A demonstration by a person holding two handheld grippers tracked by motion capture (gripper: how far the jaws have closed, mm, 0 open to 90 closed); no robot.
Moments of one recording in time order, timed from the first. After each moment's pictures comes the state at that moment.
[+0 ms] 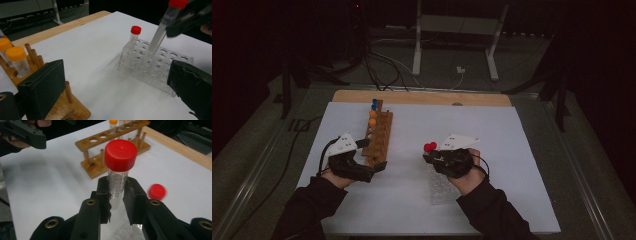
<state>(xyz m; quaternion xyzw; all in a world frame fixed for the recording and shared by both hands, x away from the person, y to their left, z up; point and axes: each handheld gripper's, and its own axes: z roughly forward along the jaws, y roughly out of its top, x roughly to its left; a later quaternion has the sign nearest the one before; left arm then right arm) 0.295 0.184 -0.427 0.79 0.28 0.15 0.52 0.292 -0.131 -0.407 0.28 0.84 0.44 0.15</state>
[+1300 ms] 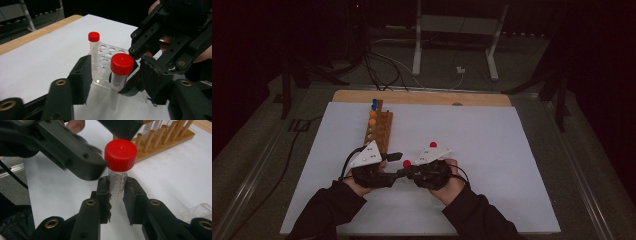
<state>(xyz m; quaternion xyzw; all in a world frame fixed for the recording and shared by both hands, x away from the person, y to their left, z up) 0.280 0.131 -0.433 0.81 0.21 0.12 0.54 0.281 -0.085 -0.435 0.23 0.87 0.41 0.10</state>
